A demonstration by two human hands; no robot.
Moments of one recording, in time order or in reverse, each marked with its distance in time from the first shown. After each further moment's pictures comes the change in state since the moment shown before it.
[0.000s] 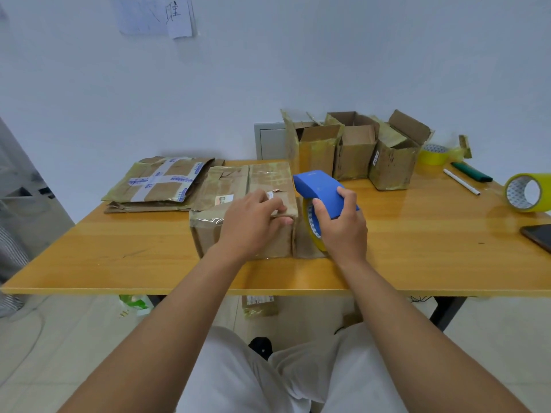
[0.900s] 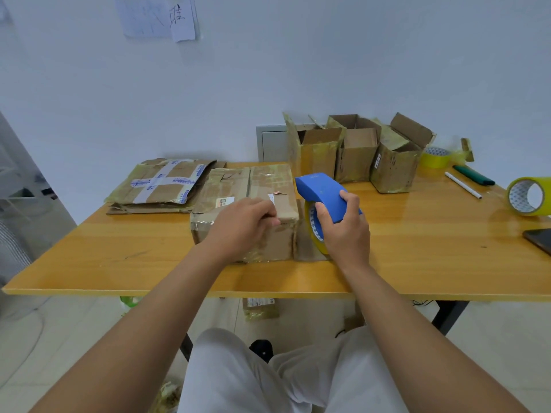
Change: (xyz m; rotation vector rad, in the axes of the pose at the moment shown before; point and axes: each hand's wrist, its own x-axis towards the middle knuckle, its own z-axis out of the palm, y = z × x) left_hand -0.005 -0.014 -0.024 -0.100 -0.191 0.033; right_hand 0.000 0.003 -0.001 0.010 -0.010 -0.012
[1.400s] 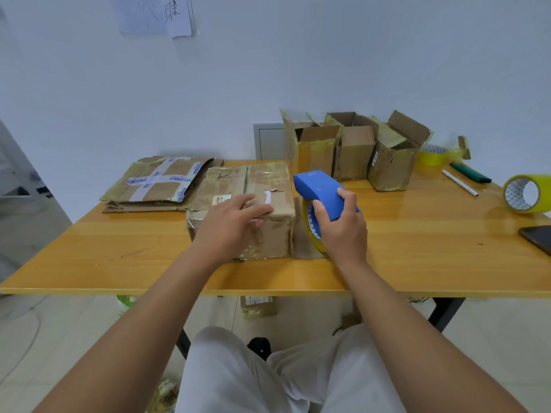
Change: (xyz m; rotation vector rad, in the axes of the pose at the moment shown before) left_hand -0.015 -0.012 -0.001 0.141 0.075 0.056; right_hand 0.000 0.000 0.000 0.000 -0.004 0.011
